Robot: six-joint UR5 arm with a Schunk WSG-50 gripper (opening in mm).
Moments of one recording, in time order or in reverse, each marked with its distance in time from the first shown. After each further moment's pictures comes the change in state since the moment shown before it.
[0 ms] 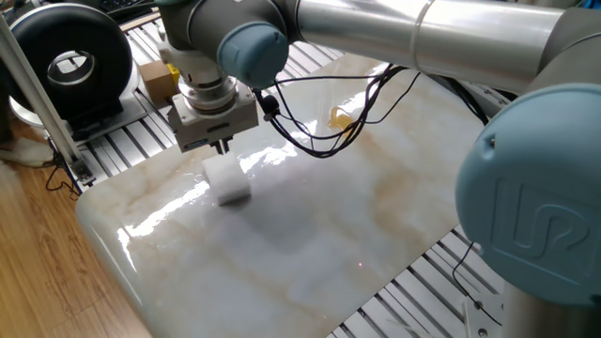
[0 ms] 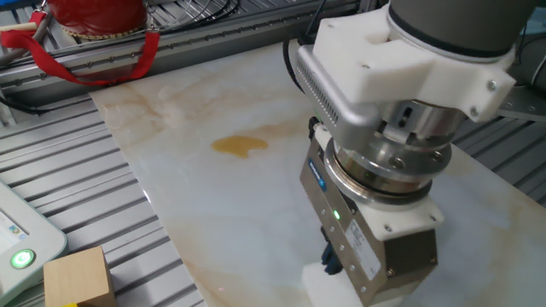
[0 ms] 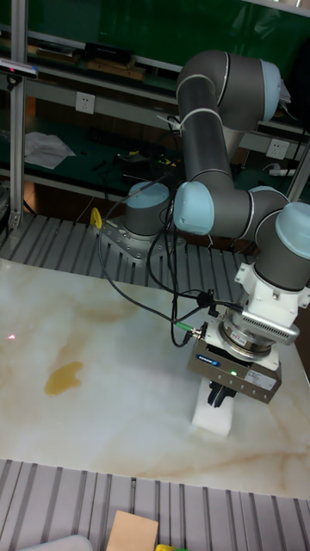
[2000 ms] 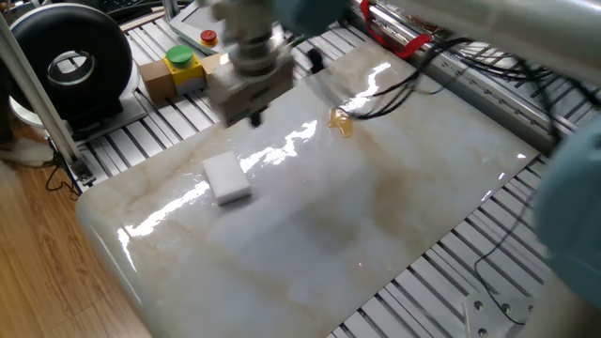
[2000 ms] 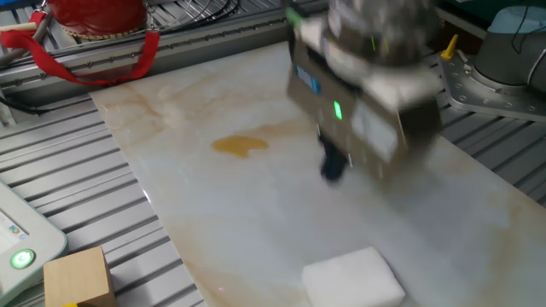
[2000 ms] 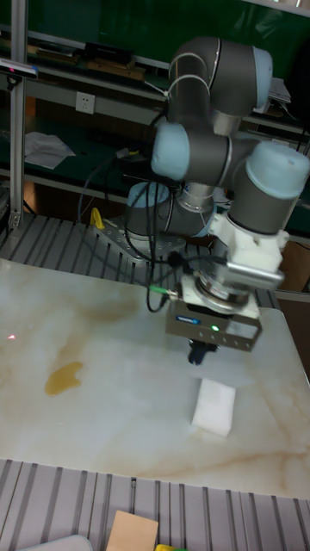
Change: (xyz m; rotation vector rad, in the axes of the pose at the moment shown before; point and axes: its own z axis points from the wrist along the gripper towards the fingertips) arm 0.011 -0.035 -0.051 -0.040 0.029 -0.226
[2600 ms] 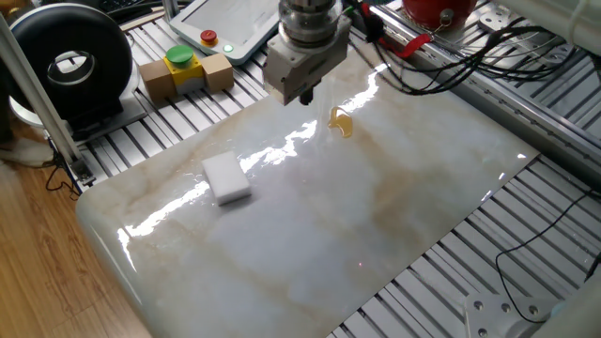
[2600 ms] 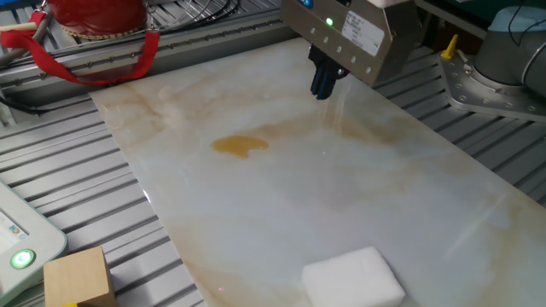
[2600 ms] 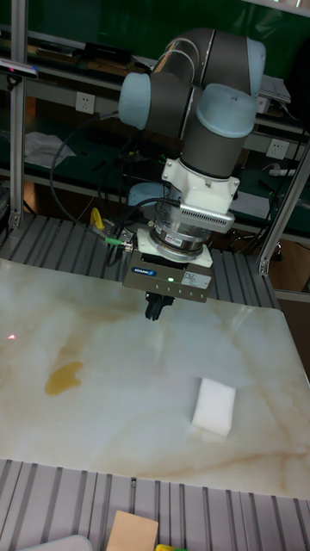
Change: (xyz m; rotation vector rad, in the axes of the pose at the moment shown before) arm 0.041 -0.106 -0.049 0.059 0.001 -0.119
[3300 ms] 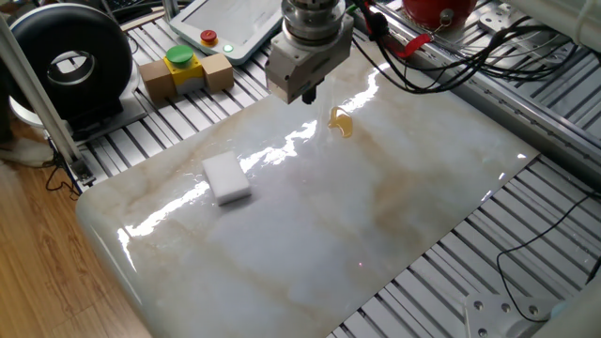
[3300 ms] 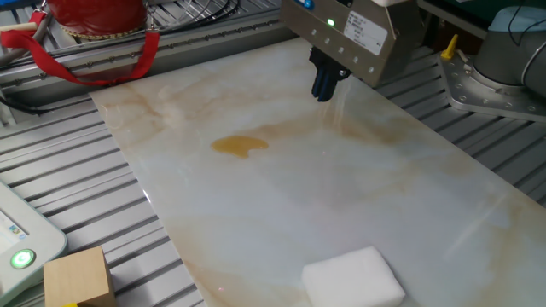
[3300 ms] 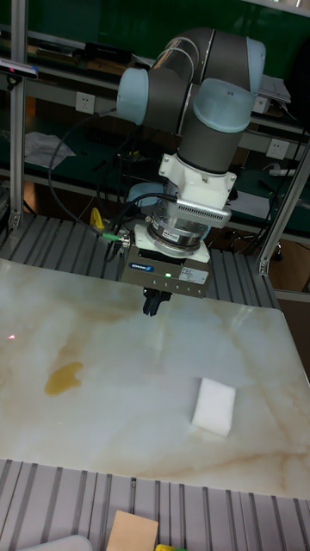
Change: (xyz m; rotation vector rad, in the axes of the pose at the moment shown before) arm 0.017 -0.019 -0.011 0.007 0.017 -0.004
